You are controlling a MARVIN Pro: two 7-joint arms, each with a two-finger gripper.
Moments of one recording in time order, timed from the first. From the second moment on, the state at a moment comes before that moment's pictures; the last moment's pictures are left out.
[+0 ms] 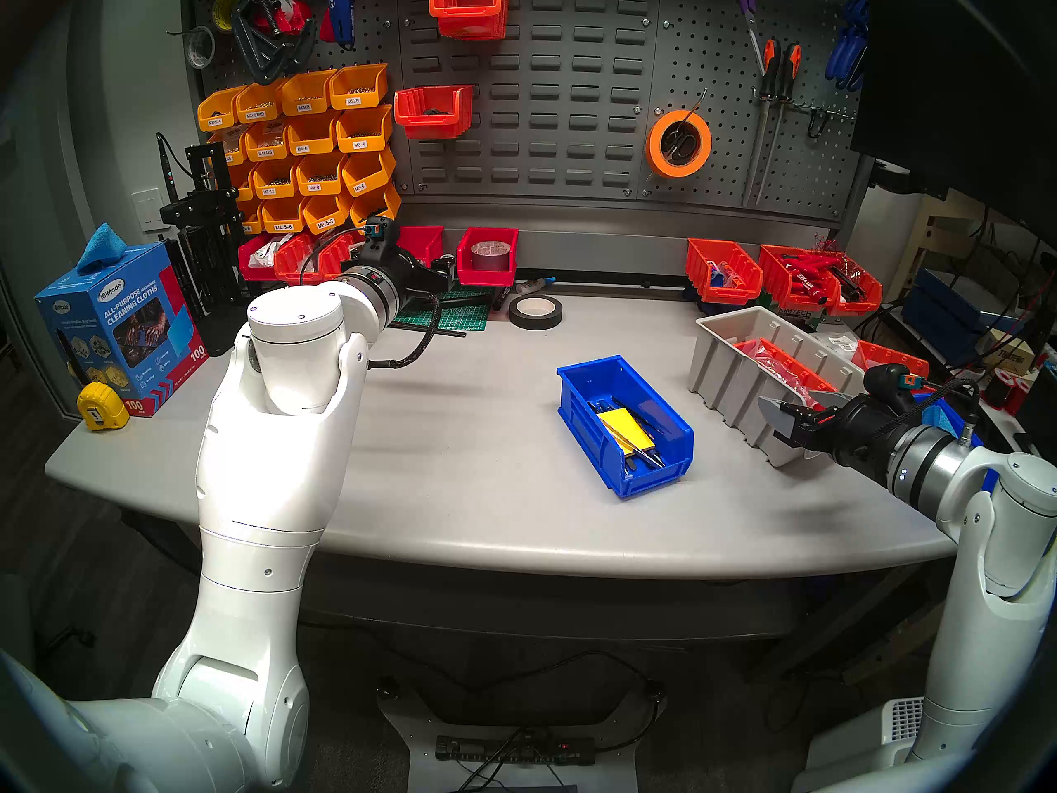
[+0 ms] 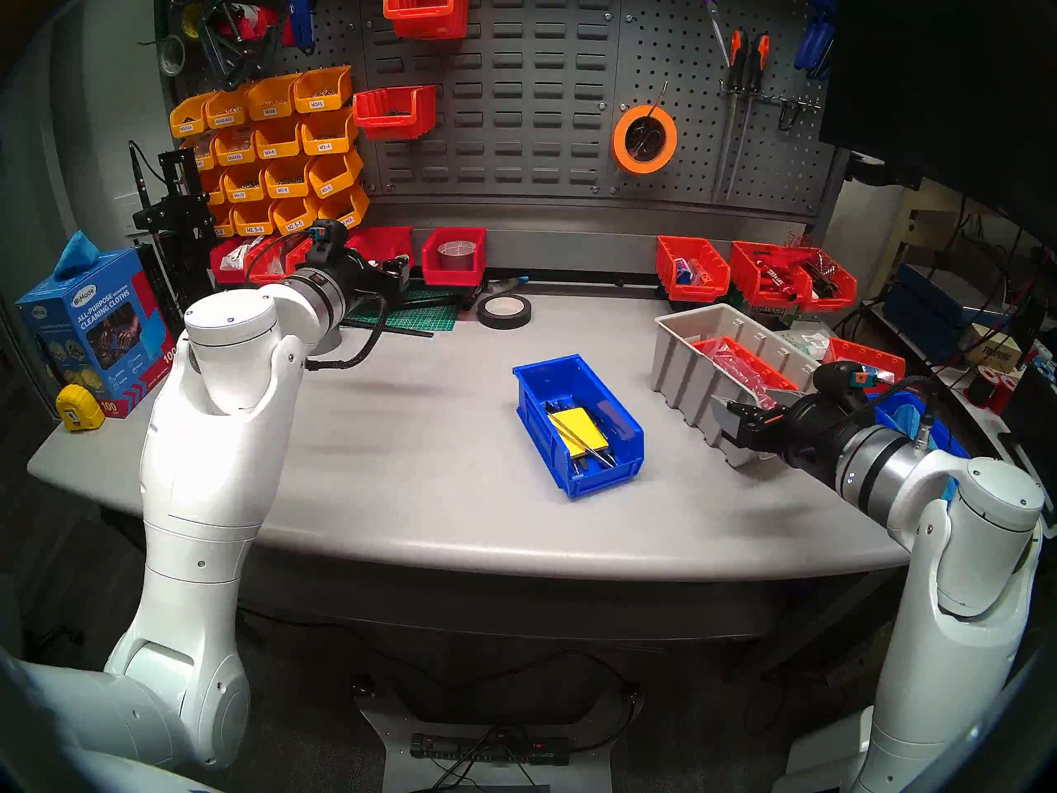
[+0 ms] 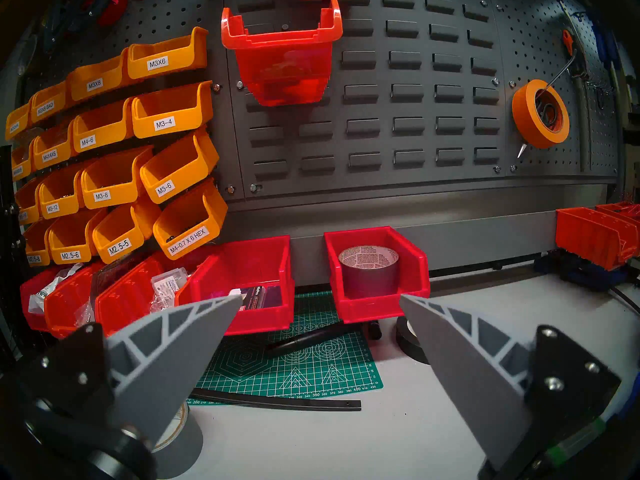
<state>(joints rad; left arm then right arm) 1.21 -1.38 -1.50 -1.88 -0.14 0.70 -0.07 -1.88 -1.38 2.24 -2.38 0.22 0.90 0.72</state>
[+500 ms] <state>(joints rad) 1.21 -1.38 -1.50 -1.88 -0.15 0.70 -0.07 -1.88 -1.37 2.23 -2.42 0.27 0.85 0.81</state>
